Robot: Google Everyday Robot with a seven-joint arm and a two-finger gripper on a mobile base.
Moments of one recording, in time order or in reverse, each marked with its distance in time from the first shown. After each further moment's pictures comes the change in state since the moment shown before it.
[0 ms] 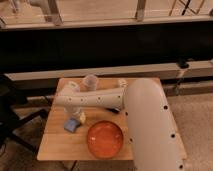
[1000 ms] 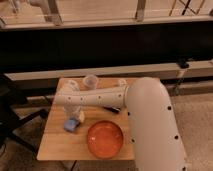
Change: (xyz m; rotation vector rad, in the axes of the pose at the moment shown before) arm -0.001 -0.007 -0.015 0.014 0.011 -0.041
